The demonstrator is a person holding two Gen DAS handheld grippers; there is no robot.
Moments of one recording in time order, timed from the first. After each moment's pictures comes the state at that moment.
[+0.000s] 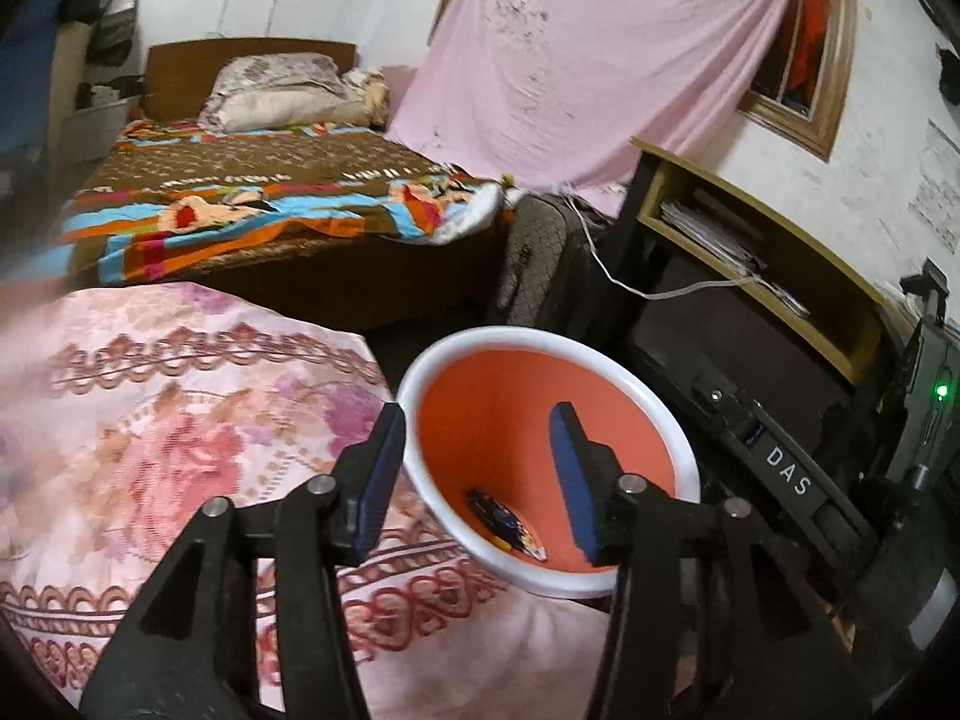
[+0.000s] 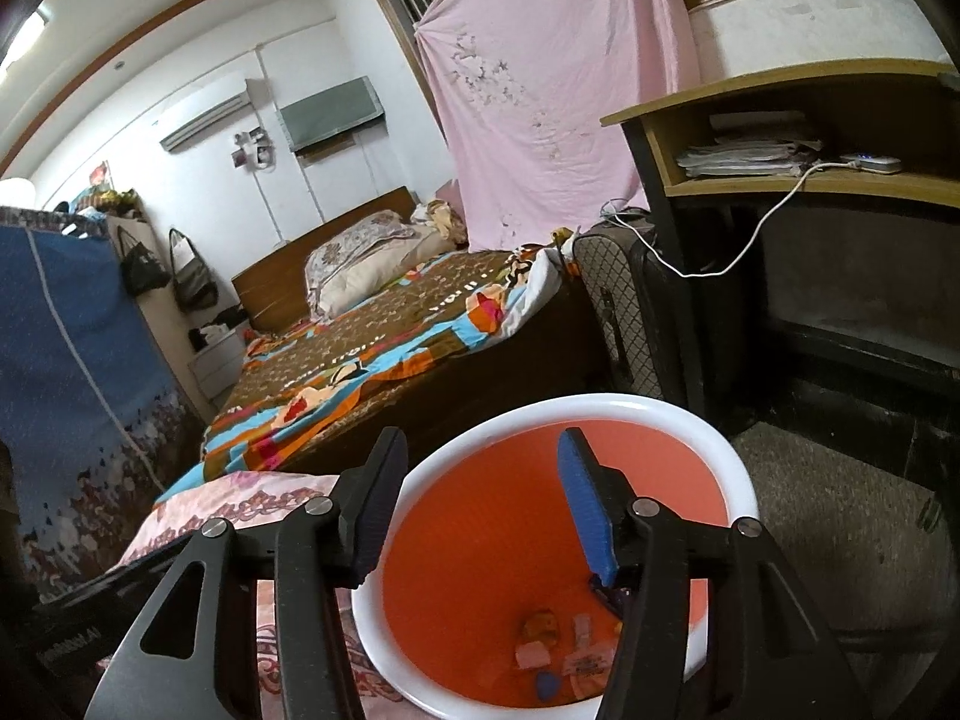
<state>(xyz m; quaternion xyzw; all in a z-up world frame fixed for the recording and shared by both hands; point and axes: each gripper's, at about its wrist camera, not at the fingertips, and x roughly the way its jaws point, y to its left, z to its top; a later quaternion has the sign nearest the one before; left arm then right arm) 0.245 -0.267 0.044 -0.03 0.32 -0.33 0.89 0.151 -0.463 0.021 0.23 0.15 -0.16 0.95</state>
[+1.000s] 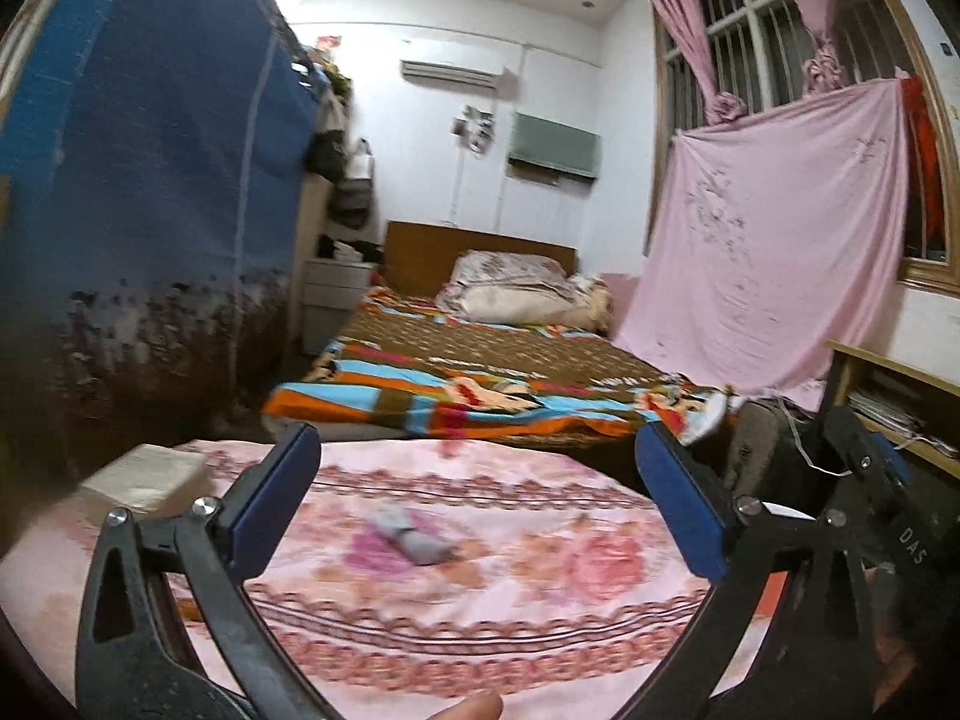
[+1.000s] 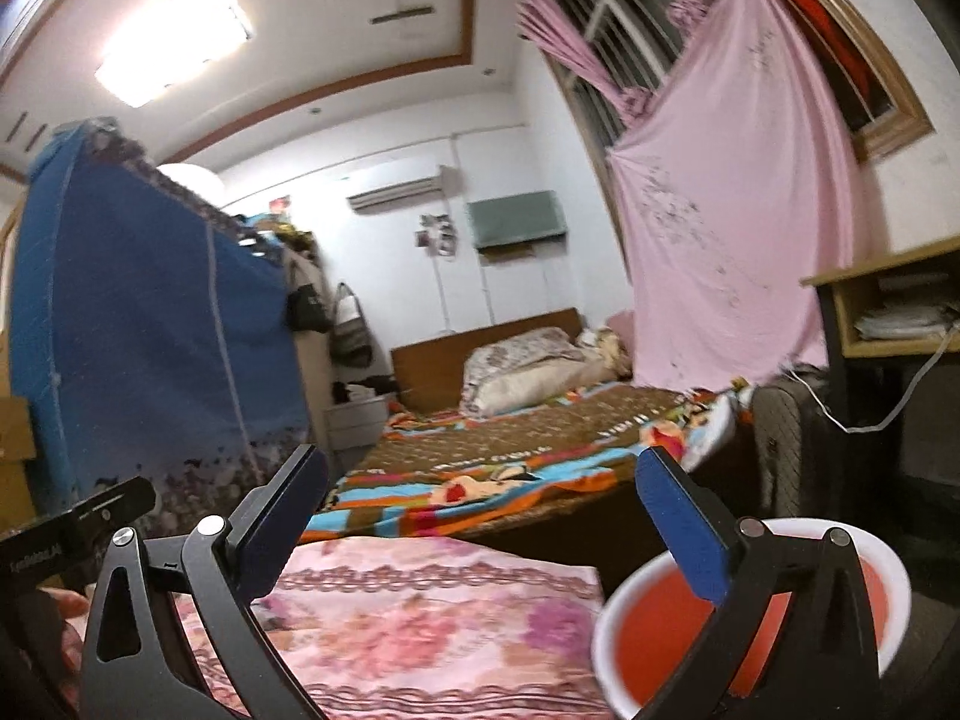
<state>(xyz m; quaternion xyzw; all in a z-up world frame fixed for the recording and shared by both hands) 0.186 -0.067 0.078 -0.07 0.09 -0.06 0.99 0.148 -0.313 0.068 0.10 -0.03 0.00 0.99</state>
